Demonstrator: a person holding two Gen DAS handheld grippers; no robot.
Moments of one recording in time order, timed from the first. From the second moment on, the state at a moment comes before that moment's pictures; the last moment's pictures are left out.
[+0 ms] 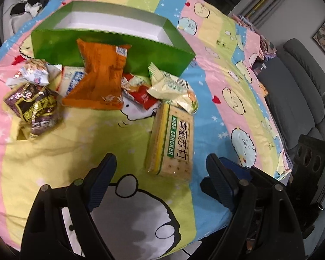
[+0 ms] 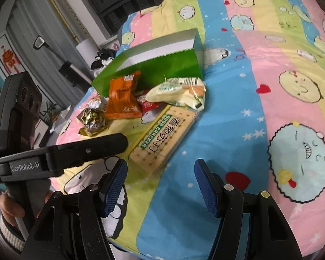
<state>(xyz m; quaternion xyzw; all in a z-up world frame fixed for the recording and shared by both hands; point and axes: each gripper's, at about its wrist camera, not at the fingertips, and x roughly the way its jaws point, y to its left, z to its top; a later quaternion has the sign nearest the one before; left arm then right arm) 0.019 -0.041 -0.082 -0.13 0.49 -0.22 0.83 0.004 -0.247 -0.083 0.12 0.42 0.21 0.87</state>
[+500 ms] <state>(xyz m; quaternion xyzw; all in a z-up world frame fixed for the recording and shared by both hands) 0.058 -0.067 -0.100 -0.11 0.51 -0.24 0.82 0.029 -0.227 -0.097 0.13 0.43 0.23 0.87</state>
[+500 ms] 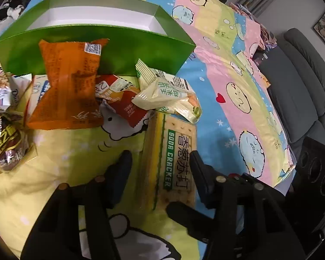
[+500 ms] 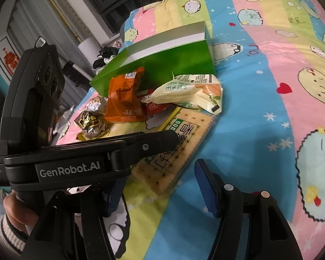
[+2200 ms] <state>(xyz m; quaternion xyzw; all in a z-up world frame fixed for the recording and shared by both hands) 0.037 -0.041 -0.029 -0.13 0.42 -0.23 0.87 0.027 -0.187 -0.028 0.06 0.32 0.24 0.92</state>
